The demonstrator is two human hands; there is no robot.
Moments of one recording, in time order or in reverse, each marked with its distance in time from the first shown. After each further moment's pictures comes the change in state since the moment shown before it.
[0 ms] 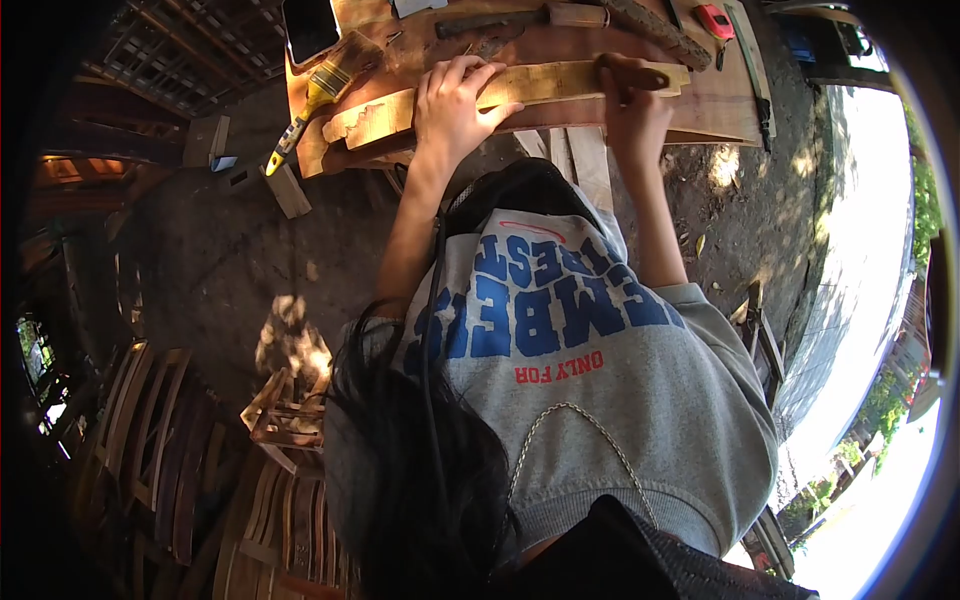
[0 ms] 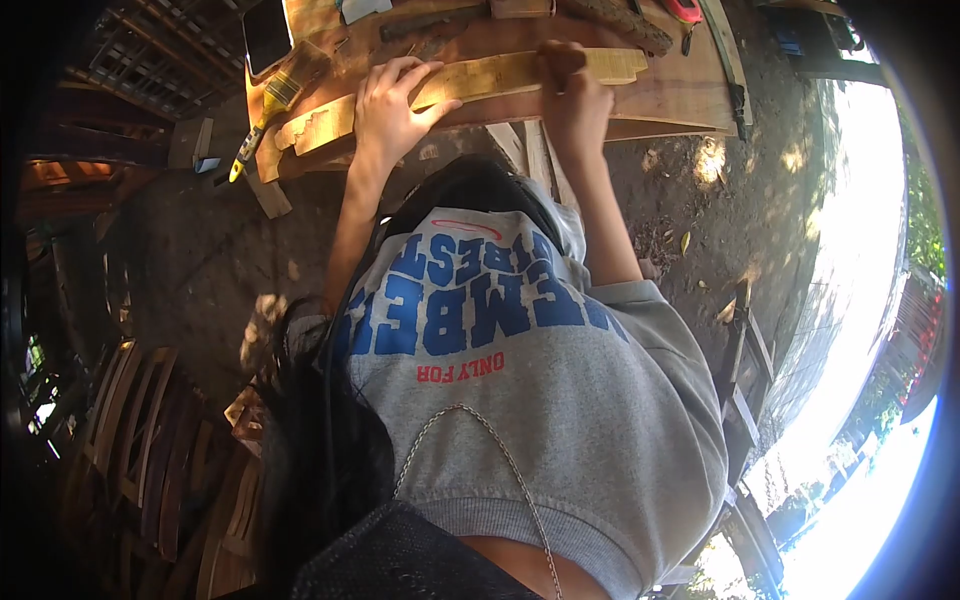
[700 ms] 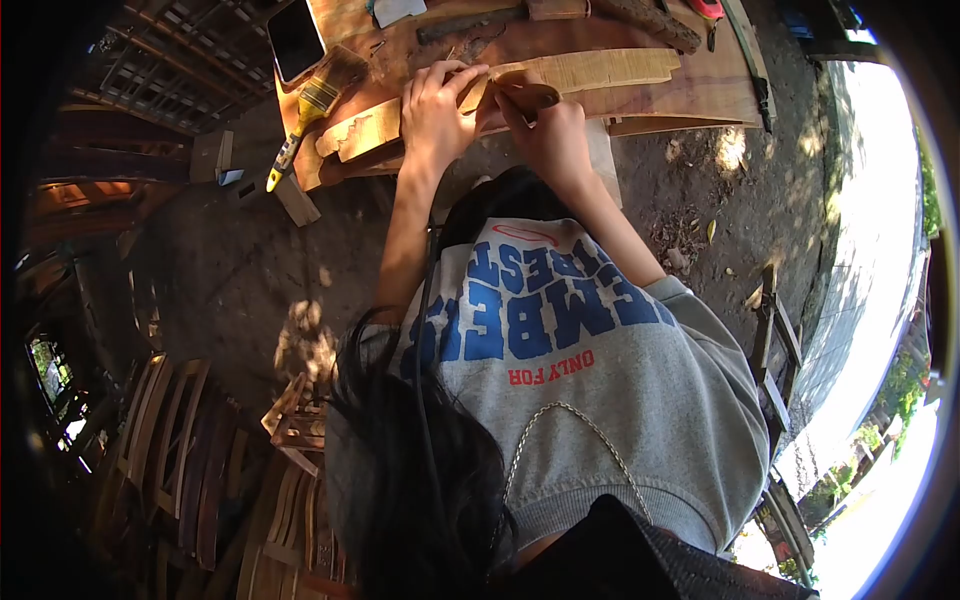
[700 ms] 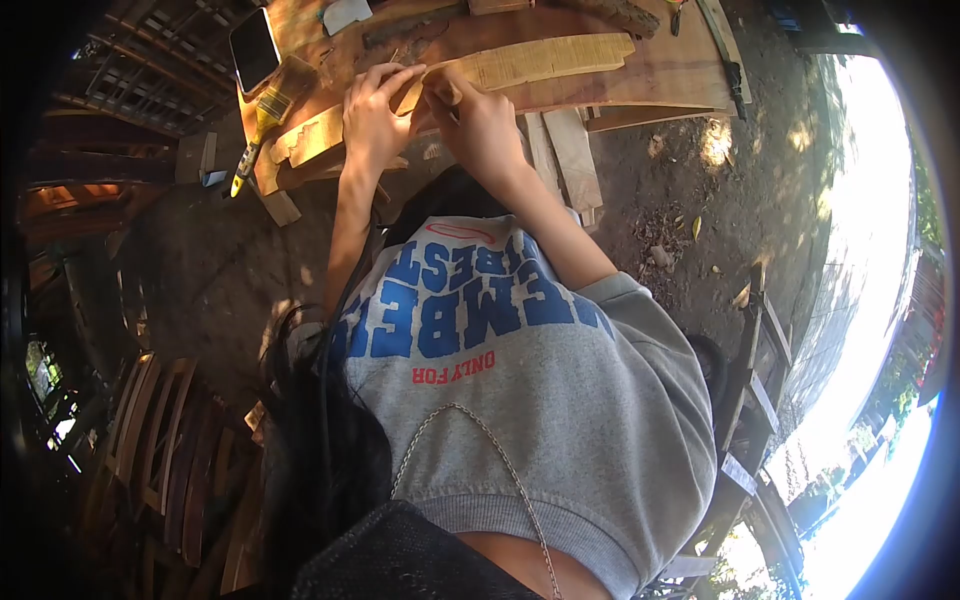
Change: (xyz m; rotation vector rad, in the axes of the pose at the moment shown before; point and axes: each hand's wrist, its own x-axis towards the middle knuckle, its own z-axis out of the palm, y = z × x) left_hand 0.002 0.000 -0.001 -0.060 -0.051 -0.024; right_hand -0.030 -0.041 0.032 0.298 -0.215 -0.051
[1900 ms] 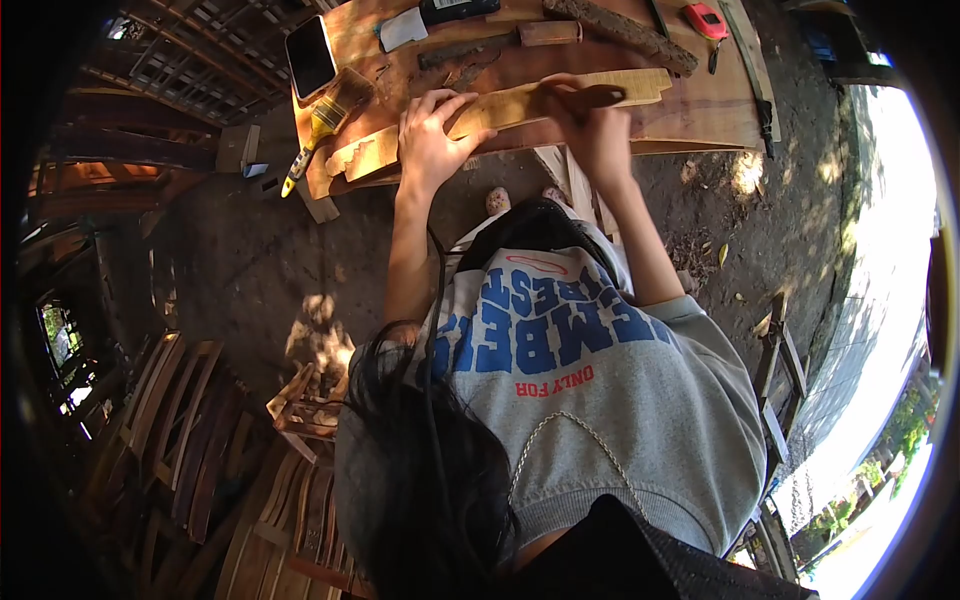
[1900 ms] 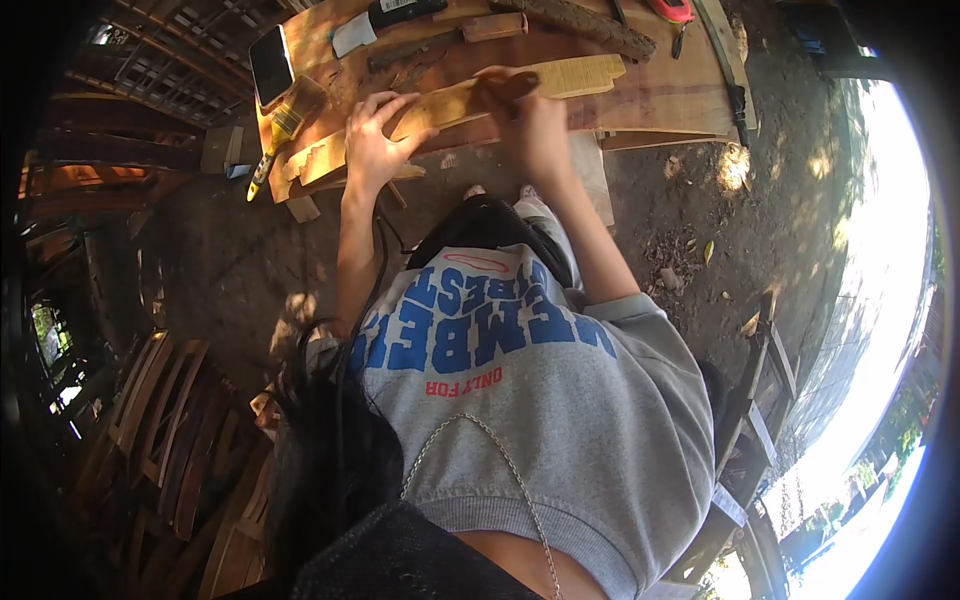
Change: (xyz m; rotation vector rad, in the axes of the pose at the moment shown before) left_hand -0.012 -0.018 -0.011 -0.009 -0.035 -0.093; right_hand 0.018 0.031 -0.024 0.017 0.029 0.038
